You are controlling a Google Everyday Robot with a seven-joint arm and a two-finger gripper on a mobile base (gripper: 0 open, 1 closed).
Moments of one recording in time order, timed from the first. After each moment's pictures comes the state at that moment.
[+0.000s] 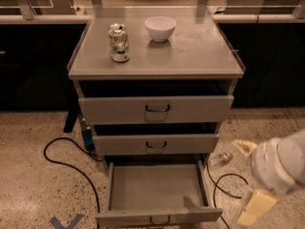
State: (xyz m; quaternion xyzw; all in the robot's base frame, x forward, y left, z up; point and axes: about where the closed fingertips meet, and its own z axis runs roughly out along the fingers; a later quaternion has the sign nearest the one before) arm 0.358 -0.197 0.765 -0.62 0.76 0.09 0.20
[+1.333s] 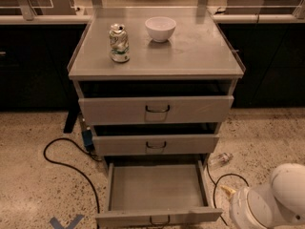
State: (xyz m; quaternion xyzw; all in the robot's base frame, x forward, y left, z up) arm 0.309 -0.187 0.612 -0.59 0.78 0.14 0.16
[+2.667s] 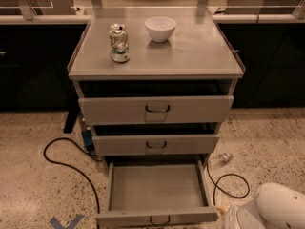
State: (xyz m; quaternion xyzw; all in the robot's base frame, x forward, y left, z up) arm 0.286 -0.187 0.521 -0.55 0.80 0.19 0.11
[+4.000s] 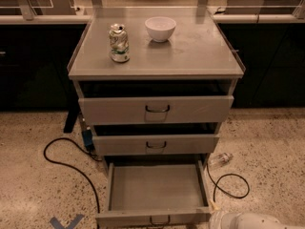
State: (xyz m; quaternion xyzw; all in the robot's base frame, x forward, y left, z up) arm 0.365 -0.190 0.367 -0.51 0.82 0.11 0.24
